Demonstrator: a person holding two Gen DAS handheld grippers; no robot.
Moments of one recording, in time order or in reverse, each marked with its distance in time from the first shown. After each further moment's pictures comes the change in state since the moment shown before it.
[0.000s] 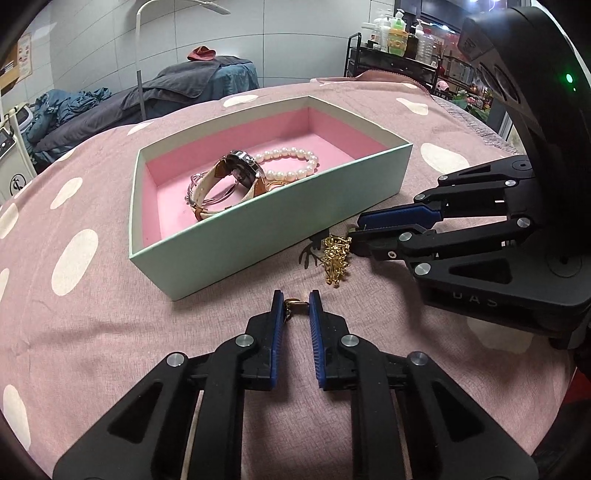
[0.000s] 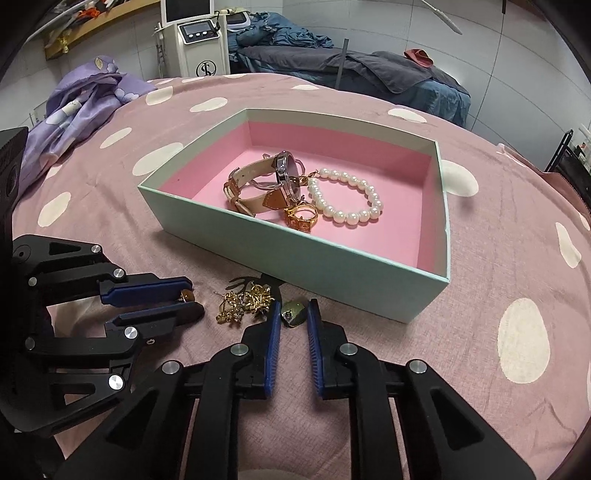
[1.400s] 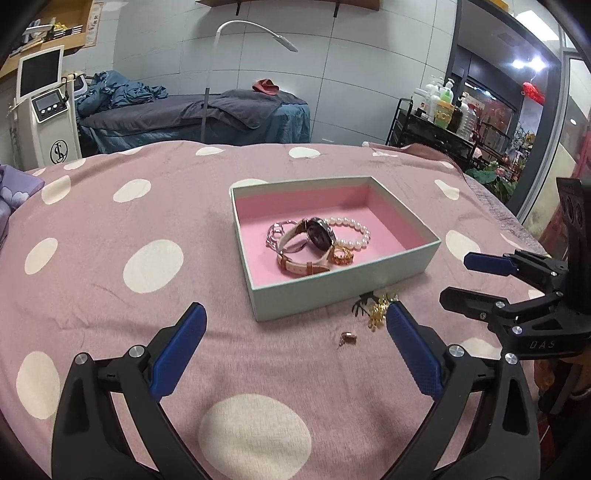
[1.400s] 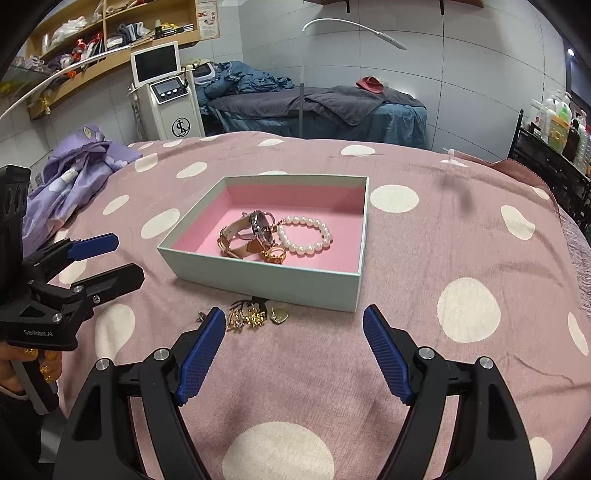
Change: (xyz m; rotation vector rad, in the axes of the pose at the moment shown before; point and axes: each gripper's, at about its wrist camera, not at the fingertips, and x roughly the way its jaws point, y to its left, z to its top) left arm -0.066 0.043 0.001 -0.209 -0.157 0.065; right arm -0.063 -0.015 -0.017 0.148 -0.157 -0.035
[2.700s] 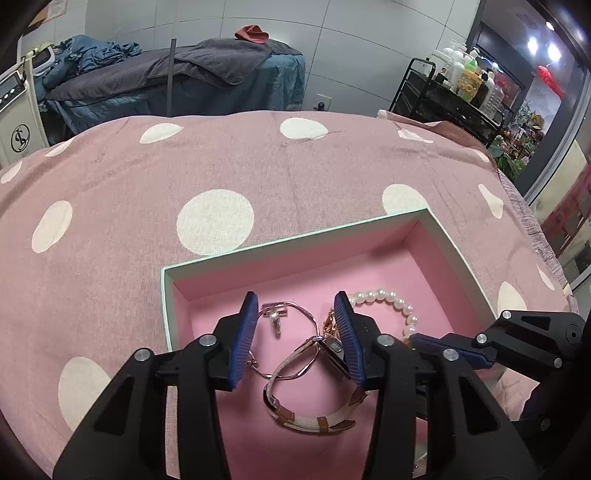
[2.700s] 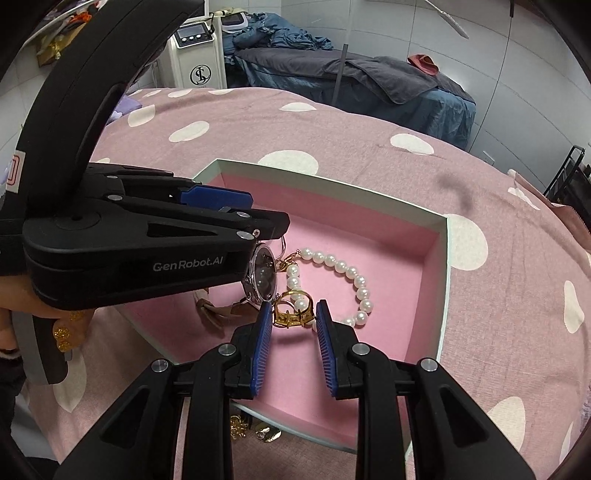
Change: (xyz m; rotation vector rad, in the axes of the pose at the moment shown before) left arm 0.147 0.012 0.109 -0.019 0.210 -0.065; right arm 0.096 0.015 0.073 -0.160 0.155 0.030
